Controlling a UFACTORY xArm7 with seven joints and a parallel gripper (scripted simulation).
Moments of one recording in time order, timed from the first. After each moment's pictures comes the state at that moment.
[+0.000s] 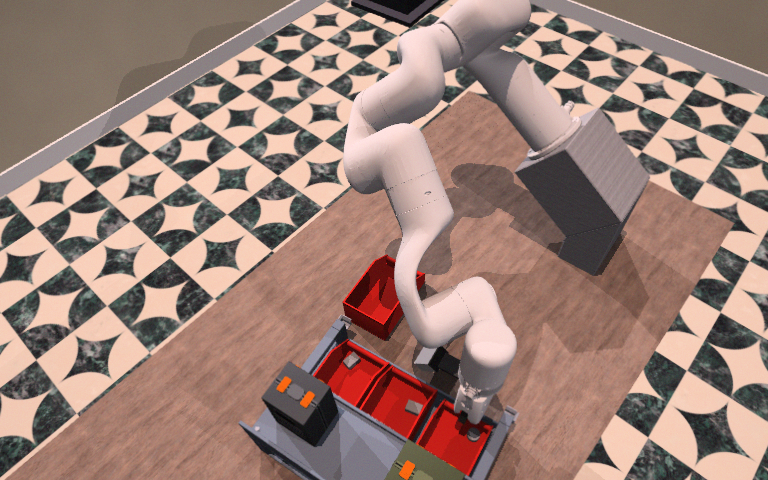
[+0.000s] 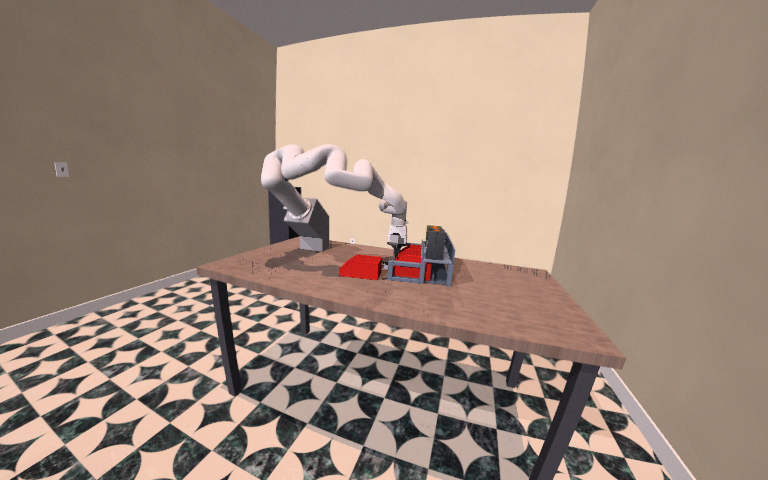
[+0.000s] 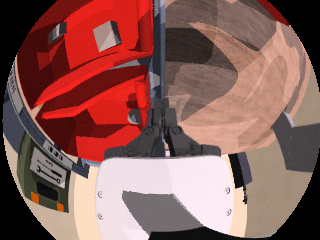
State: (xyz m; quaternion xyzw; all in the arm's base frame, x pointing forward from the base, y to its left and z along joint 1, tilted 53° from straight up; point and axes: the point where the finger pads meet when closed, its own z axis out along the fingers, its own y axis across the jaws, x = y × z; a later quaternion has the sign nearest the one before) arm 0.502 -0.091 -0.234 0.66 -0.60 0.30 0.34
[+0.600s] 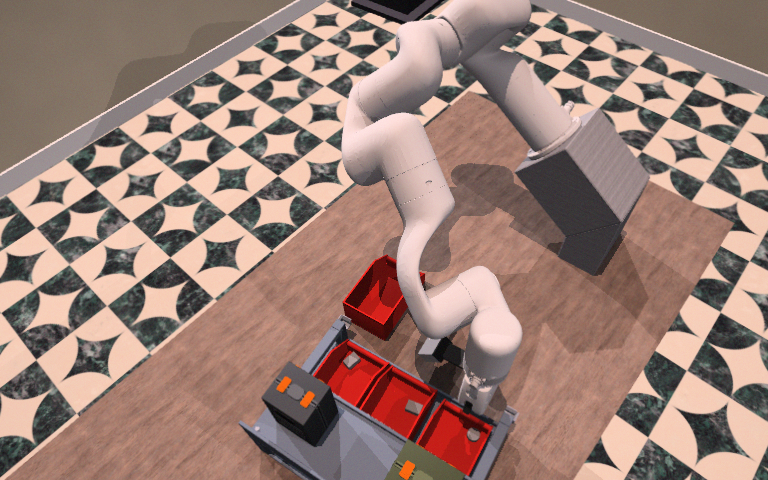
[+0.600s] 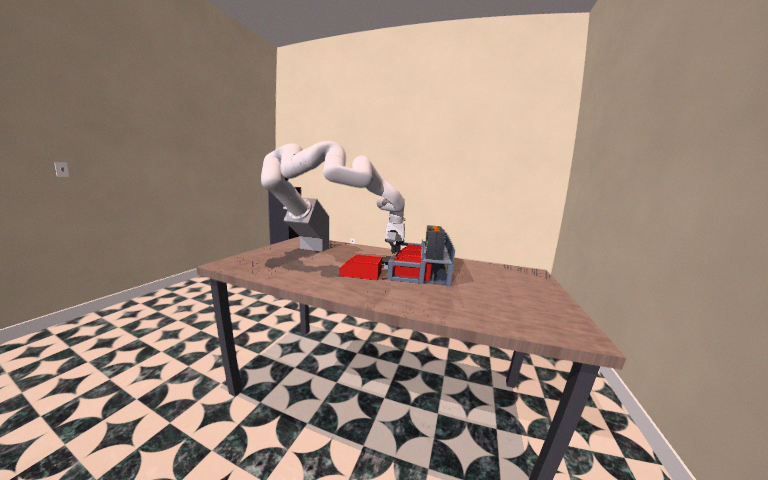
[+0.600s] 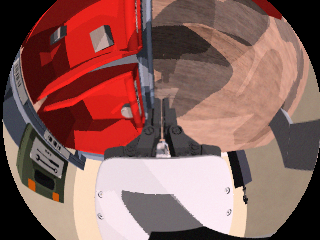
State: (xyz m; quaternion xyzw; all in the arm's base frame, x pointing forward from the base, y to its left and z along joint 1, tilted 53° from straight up) arm 0.489 -0.081 -0.225 0.66 -0.61 0.30 0.34
